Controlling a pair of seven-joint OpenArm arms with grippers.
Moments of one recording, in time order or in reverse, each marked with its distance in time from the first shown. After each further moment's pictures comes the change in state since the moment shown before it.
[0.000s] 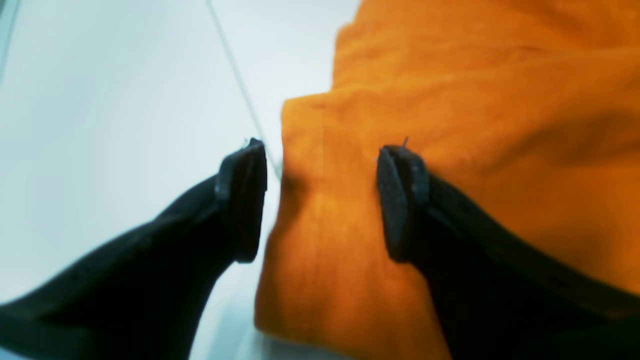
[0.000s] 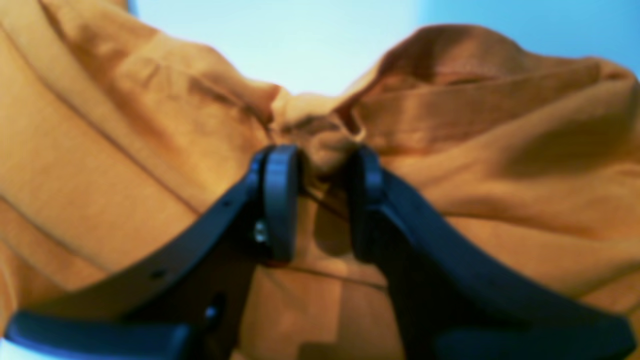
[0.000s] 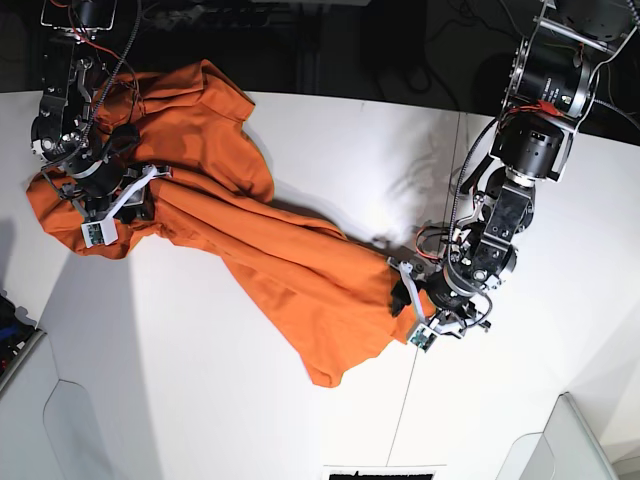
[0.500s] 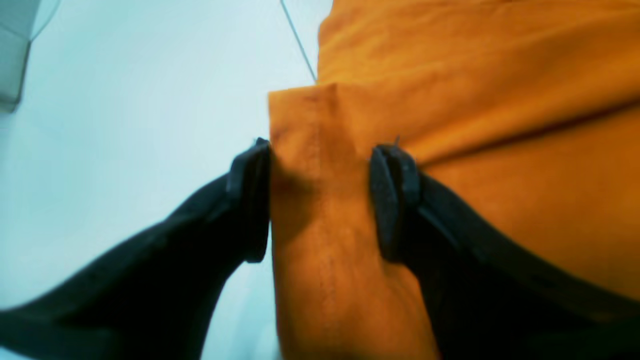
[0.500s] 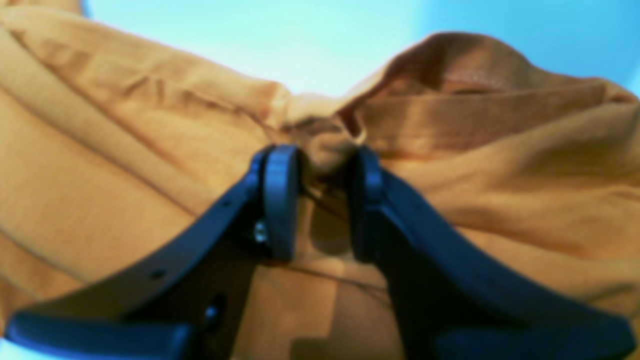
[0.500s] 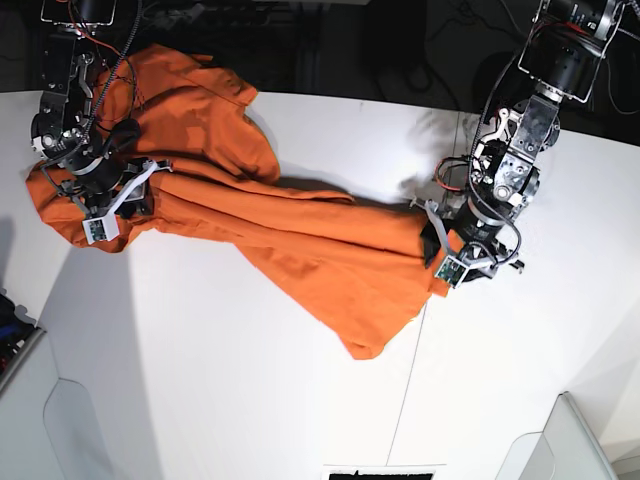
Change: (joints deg) left arm 19.4 -9.1 0.0 24.3 0.3 10.5 6.1; right arm -0.3 0.0 0.0 1.0 -1.2 0.0 -1.1
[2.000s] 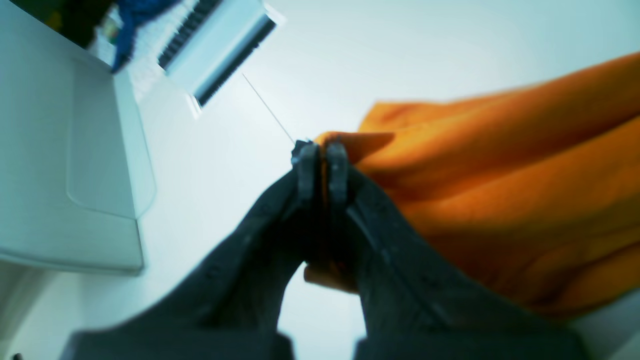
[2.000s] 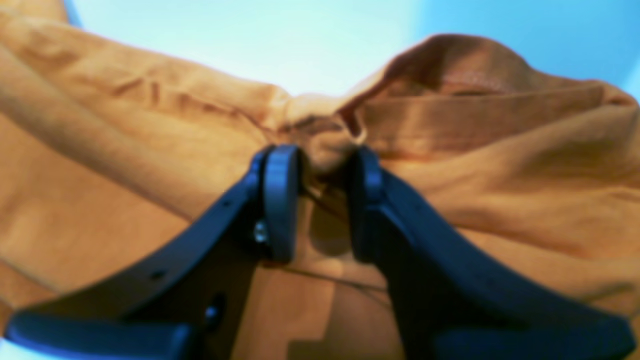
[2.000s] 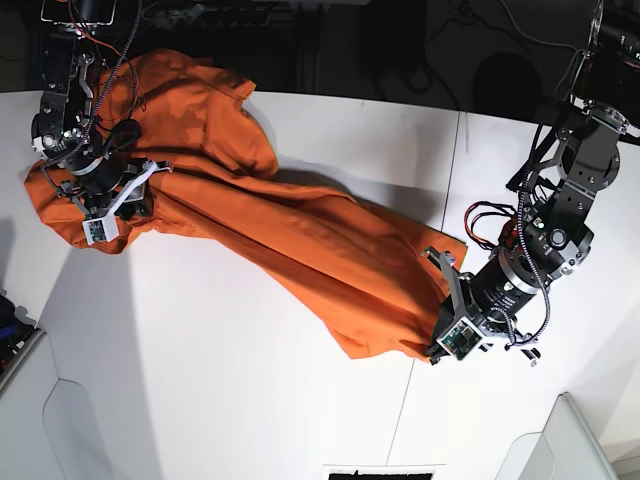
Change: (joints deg) left arm -7.9 -10.2 0.0 24.4 -8.4 -8.7 8.2; right arm 0.0 0.0 0.0 0.0 -0.3 -0.3 0.7
